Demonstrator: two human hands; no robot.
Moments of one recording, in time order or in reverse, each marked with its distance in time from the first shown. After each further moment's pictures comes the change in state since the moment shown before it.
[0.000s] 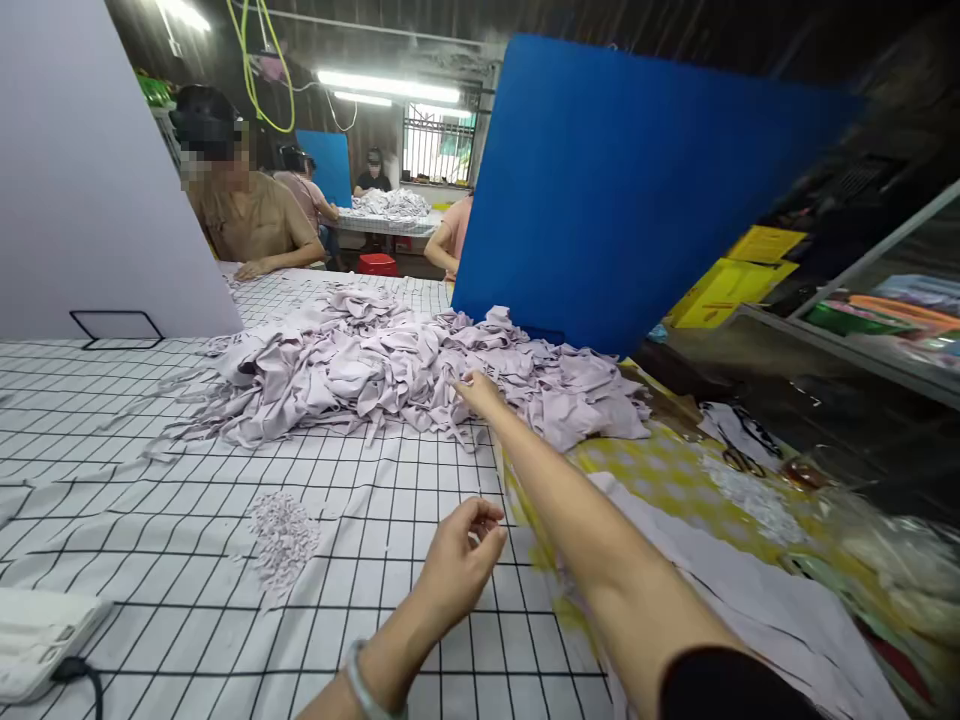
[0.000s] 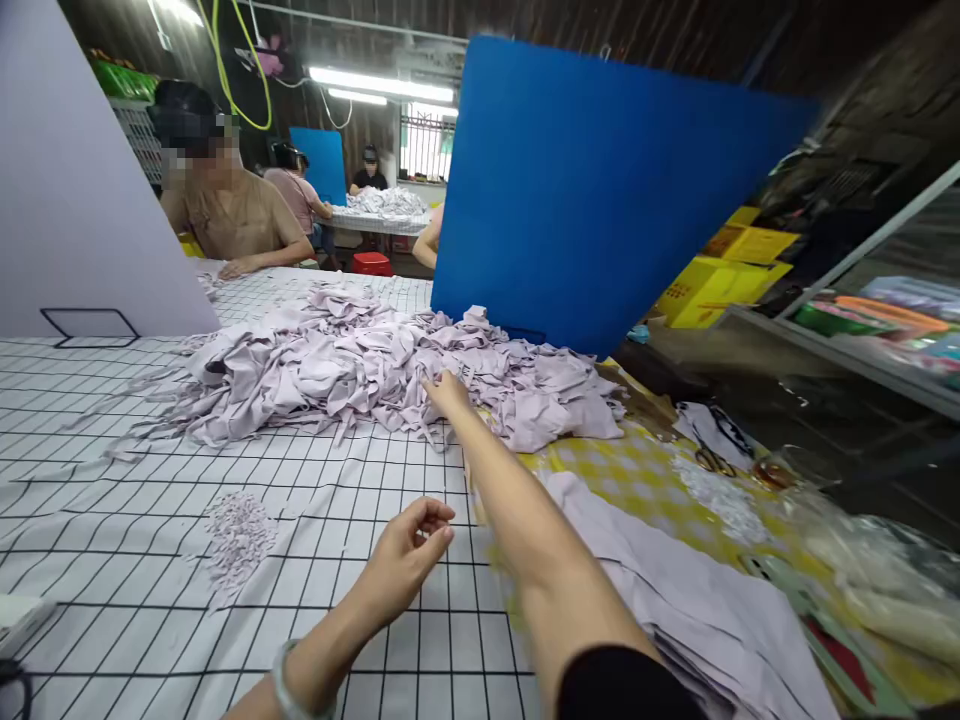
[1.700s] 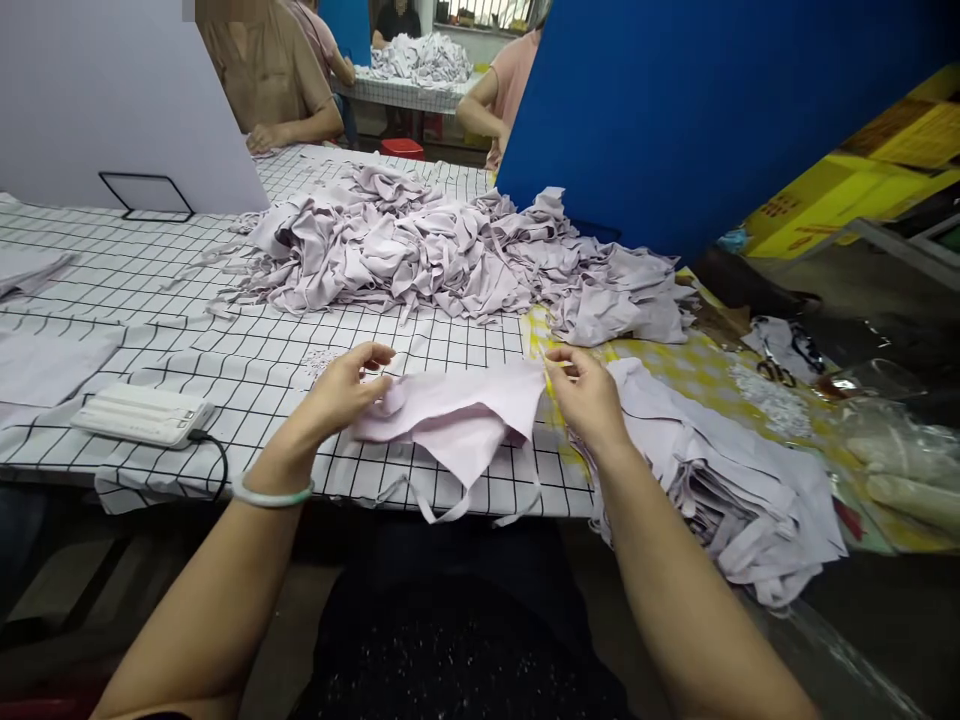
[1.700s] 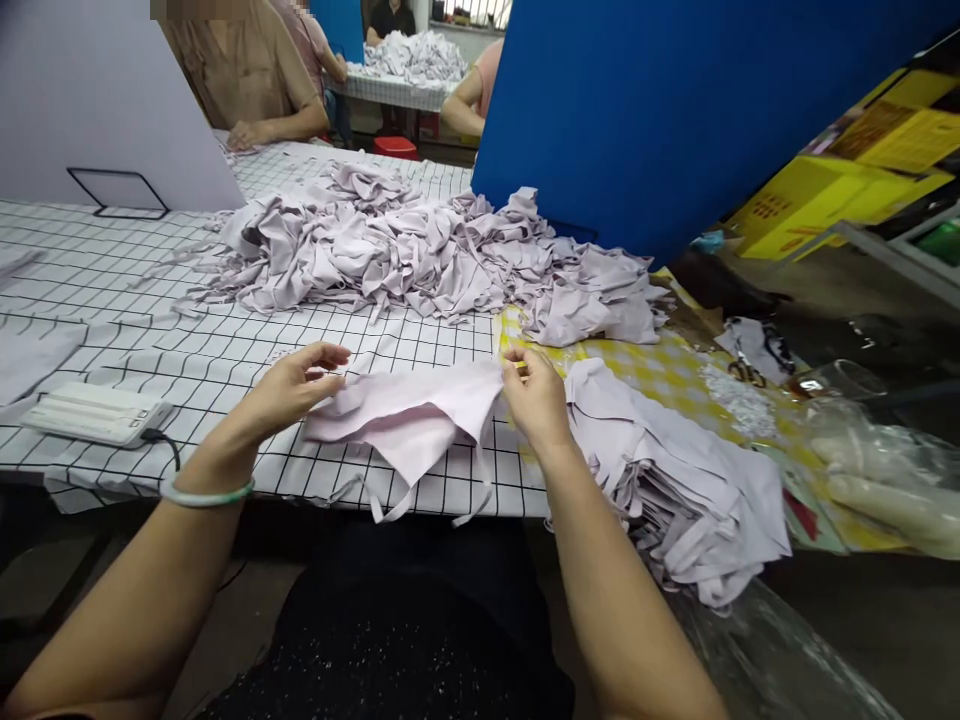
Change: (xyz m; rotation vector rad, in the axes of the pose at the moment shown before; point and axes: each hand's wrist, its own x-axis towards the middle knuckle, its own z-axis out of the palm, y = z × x) left_hand -0.077 0.024 -0.147 0.461 0.187 -0.029; right_hand -0.201 0.093 -0.018 0.281 0.260 -0.142
